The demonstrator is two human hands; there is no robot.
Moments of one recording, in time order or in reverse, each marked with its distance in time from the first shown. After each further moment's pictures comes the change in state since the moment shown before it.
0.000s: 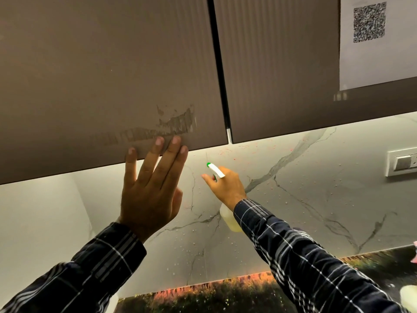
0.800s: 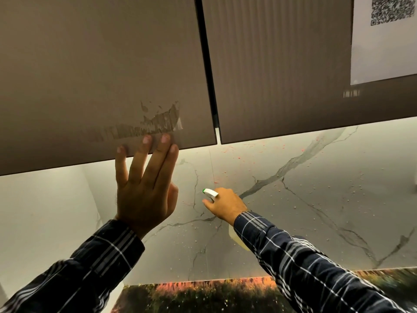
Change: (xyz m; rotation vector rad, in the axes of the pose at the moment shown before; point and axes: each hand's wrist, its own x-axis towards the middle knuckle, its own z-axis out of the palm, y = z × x) left_hand 0.004 0.016 0.006 0.076 0.071 -0.059; right_hand -0.011 0.037 0.029 -0.170 -0.407 -0.024
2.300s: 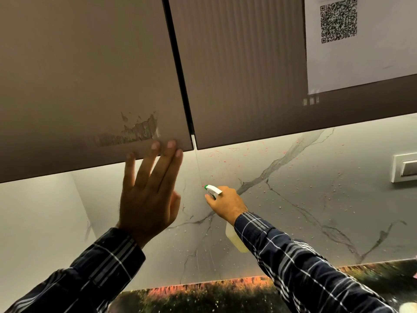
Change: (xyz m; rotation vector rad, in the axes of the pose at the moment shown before) left_hand 0.020 0.032 -0.015 -0.115 -0.153 0.021; right_hand -0.022 0.021 -0.035 0.162 0.125 0.063
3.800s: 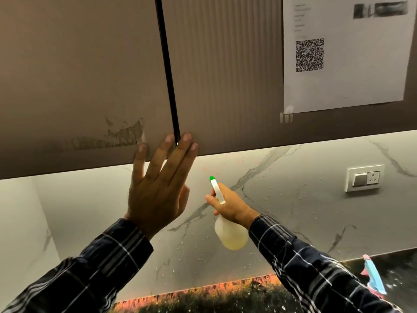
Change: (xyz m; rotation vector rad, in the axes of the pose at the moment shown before) left_hand 0.038 0.034 0.017 0.000 0.130 -0.001; right_hand -0.033 0.011 -0.083 0.192 -0.162 -0.011
